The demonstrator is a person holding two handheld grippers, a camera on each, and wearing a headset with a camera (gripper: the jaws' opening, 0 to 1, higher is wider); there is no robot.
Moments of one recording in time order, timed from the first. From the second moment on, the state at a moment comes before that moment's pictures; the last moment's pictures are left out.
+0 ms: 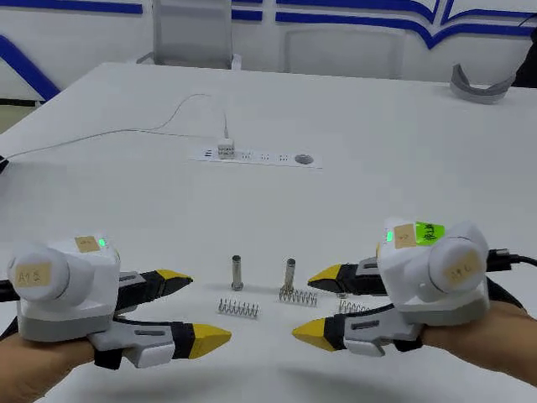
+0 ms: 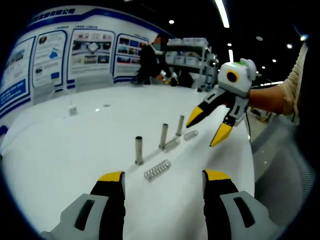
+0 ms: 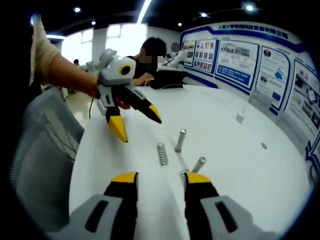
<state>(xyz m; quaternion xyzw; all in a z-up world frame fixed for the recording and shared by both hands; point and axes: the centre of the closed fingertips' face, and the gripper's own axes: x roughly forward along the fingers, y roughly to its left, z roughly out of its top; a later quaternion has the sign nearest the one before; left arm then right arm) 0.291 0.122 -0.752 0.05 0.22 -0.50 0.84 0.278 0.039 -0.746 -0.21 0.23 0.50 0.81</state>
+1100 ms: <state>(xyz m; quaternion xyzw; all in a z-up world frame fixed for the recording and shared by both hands) 0.291 0.125 -0.757 0.05 0.23 -0.50 0.84 0.312 0.088 -0.799 -0.18 0.29 0.49 0.80</state>
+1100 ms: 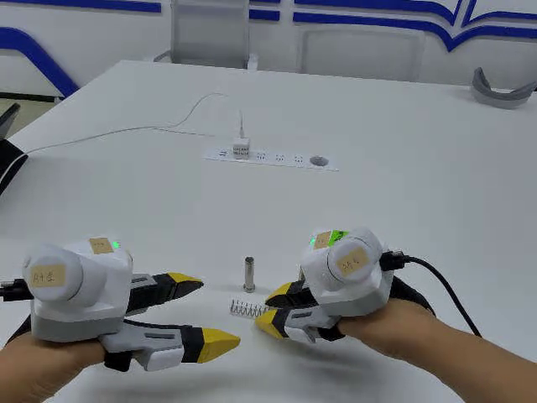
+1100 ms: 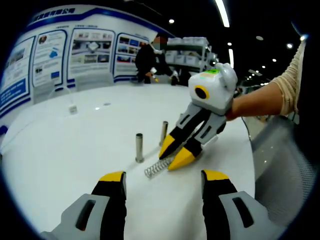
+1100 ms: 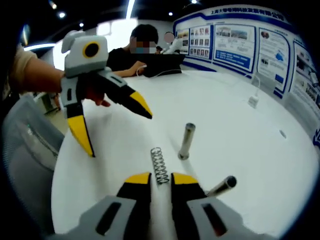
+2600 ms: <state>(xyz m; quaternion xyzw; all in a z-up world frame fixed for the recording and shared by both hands) 0.261 0.089 -0.763 0.16 0.17 -0.58 0.78 0.252 0.080 -0.758 -0.27 0.31 0.60 0.69</state>
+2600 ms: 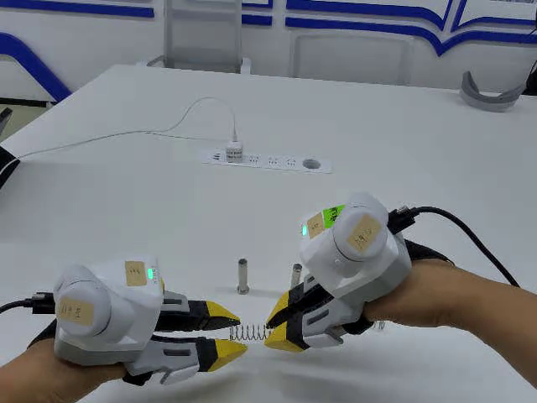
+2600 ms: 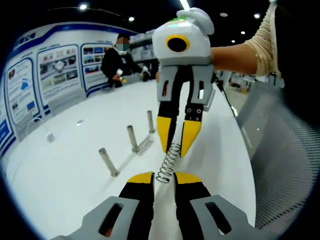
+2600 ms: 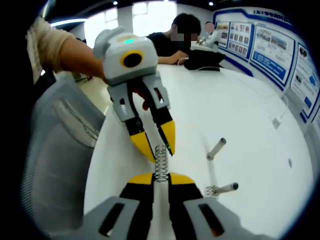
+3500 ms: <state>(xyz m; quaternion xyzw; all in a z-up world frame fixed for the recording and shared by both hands) 0.259 0.077 -0.760 0.15 0.17 -0.58 0.78 0.253 0.103 -0.721 -0.26 0.26 0.60 0.71</state>
